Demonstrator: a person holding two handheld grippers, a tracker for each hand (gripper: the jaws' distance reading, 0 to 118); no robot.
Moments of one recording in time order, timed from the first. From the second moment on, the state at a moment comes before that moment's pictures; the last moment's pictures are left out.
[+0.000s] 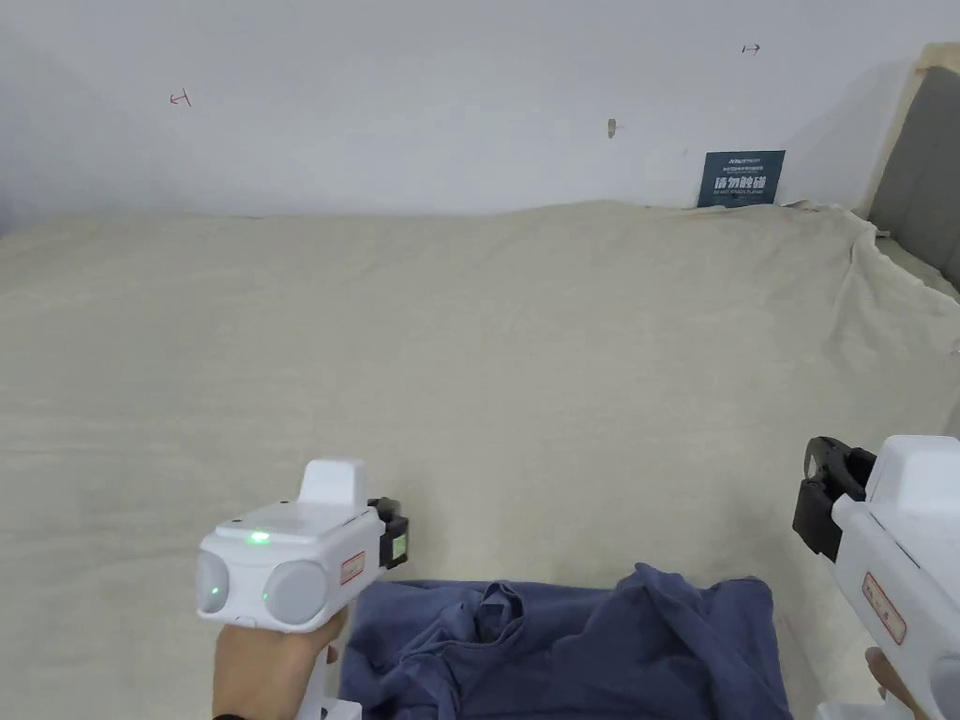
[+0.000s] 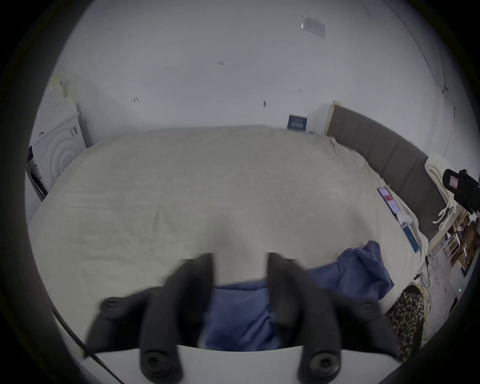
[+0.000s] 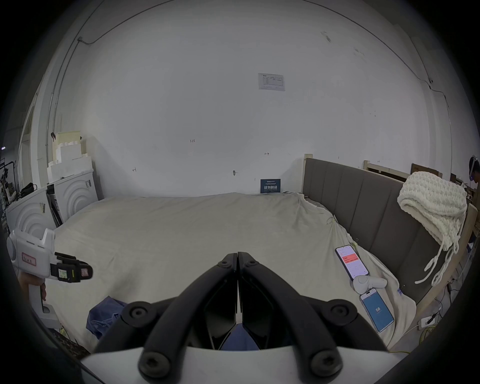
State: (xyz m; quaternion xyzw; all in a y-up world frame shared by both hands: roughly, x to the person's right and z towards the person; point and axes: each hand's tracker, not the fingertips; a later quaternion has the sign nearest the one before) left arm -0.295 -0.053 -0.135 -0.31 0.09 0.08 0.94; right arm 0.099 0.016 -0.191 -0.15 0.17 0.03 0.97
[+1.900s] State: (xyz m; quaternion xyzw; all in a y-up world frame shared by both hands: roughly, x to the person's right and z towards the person) left arm -0.209 -0.112 -0.144 -0.35 -0.03 0.09 0.93; right arm 0.131 0.014 -0.194 -0.16 0.14 0.02 0.98
